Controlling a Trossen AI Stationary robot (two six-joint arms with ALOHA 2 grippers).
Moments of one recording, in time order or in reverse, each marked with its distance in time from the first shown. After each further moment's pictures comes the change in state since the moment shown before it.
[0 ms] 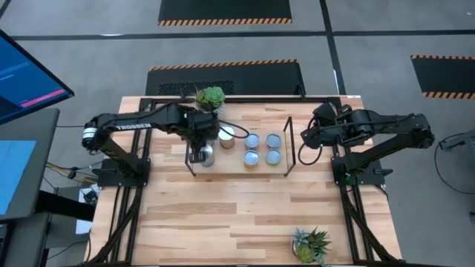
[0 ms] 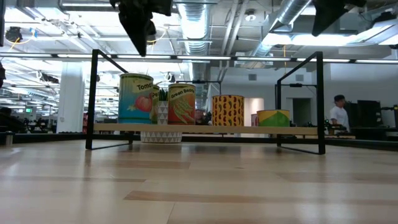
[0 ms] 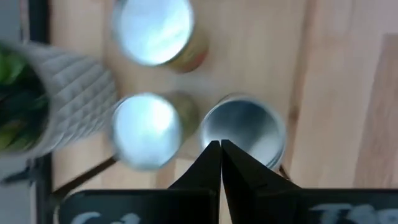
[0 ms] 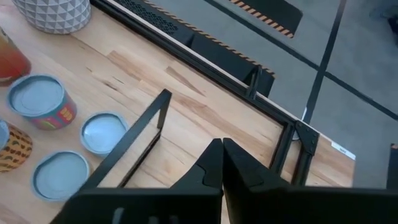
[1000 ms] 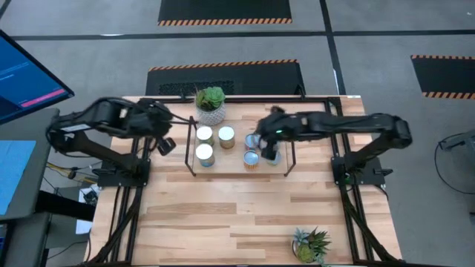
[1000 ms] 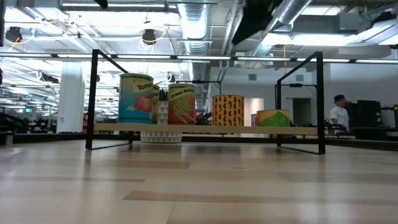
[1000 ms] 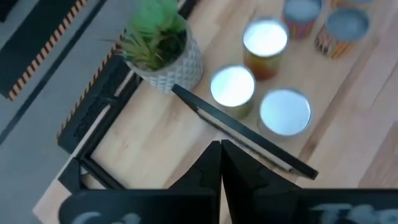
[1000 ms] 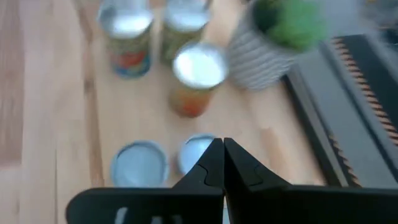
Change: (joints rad) left arm -0.167 -0.351 0.083 -0.278 -0.348 -0.553; right arm -0.141 0.281 0.003 0.863 -0.487 -0.954
